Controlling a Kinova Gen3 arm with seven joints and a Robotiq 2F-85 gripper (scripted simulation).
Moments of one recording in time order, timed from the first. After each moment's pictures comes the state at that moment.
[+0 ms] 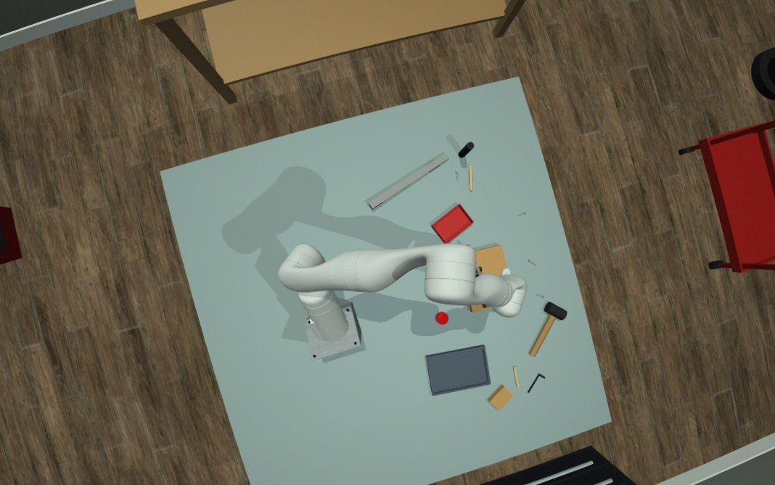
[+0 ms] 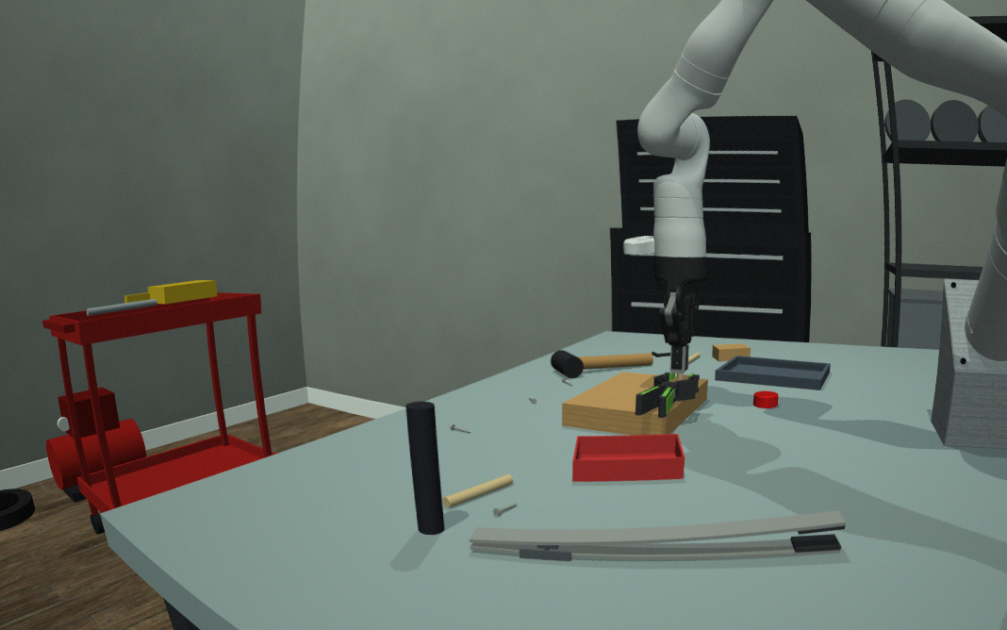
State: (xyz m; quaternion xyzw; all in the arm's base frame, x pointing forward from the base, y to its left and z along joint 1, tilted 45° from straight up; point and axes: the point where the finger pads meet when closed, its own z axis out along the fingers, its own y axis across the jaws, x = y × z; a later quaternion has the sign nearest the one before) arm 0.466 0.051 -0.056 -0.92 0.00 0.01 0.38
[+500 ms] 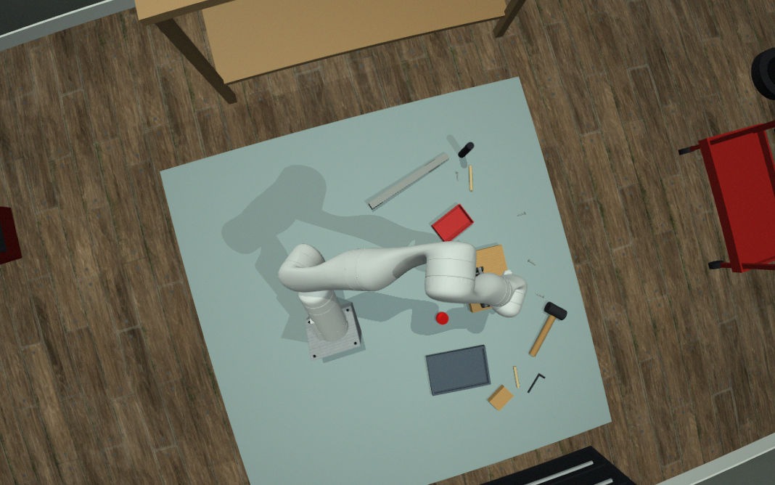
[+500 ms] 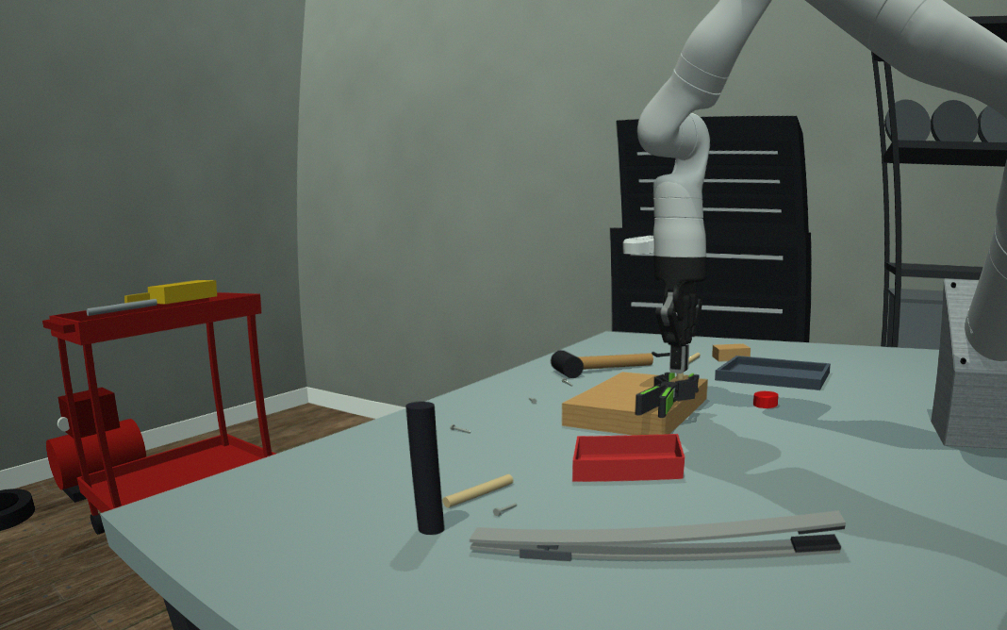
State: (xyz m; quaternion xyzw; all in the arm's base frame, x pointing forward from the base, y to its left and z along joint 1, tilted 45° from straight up) arm 0.466 0.050 -0.056 -0.92 0.04 0.03 0.38
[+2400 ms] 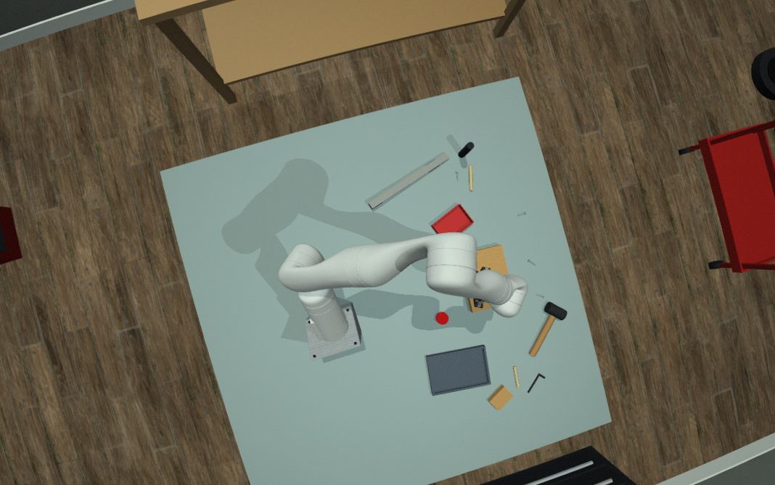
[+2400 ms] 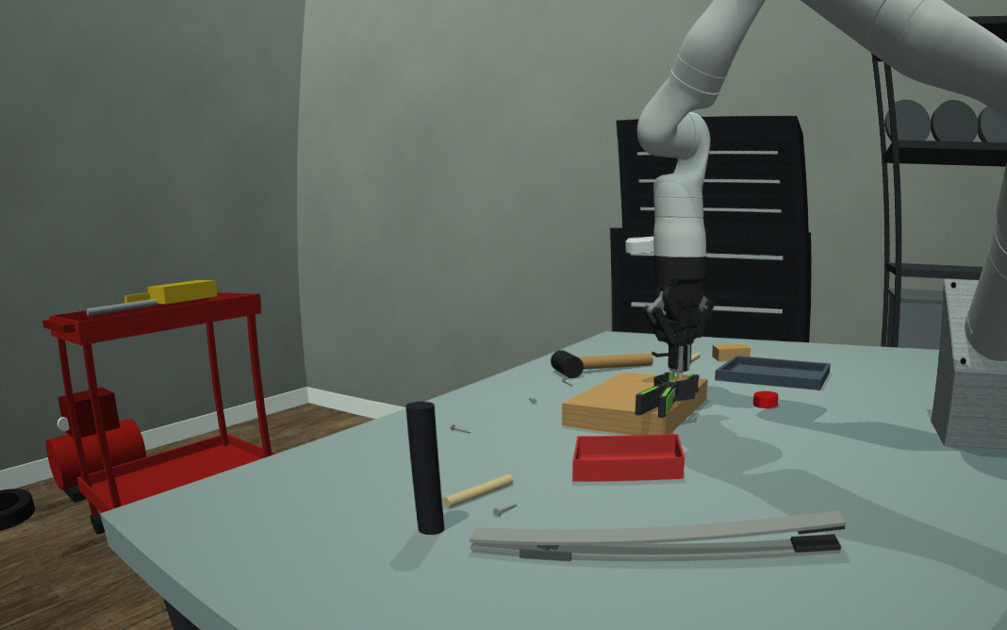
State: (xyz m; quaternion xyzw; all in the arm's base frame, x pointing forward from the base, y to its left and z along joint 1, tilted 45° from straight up) arm 0.466 0.050 -0.057 -0.90 0.21 0.10 0.37
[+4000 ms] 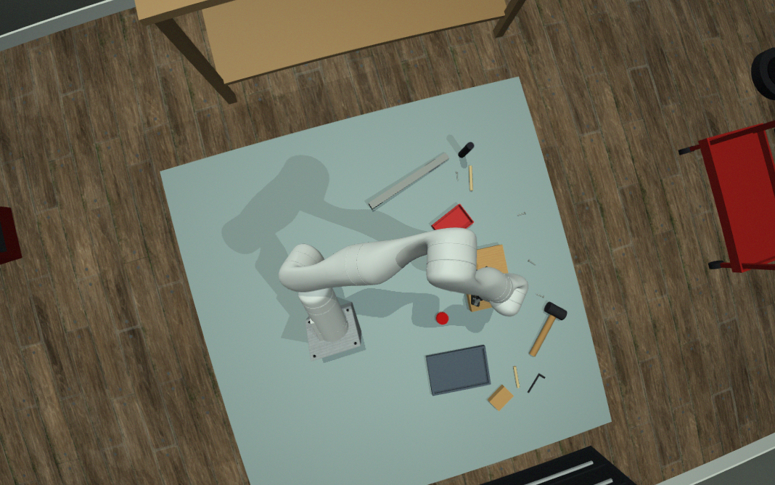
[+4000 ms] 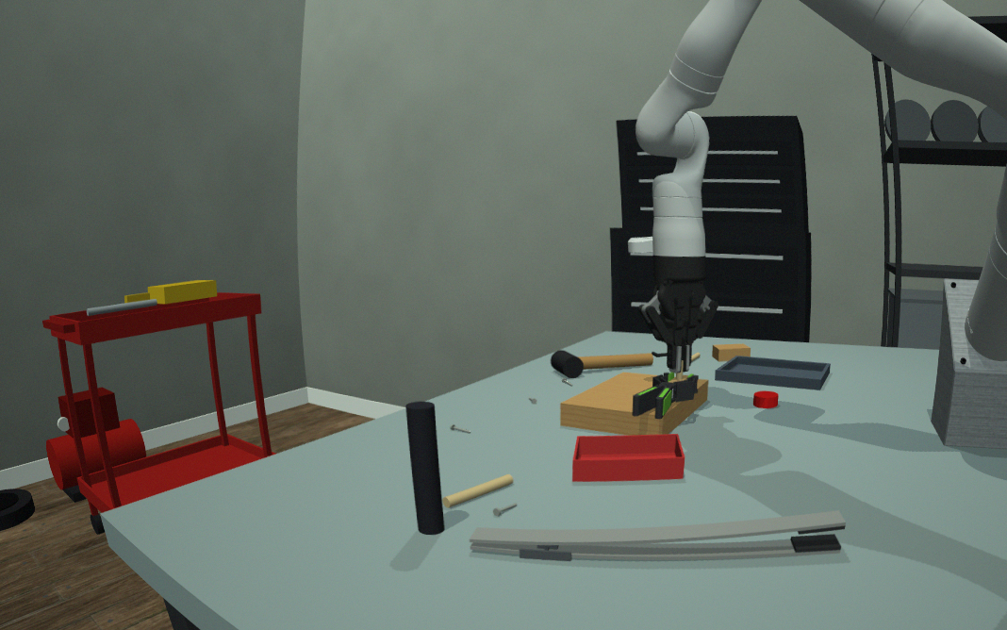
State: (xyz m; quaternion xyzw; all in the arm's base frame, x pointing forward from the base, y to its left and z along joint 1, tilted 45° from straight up) arm 0.466 0.052 -0.054 -0.88 0.29 0.14 0.36
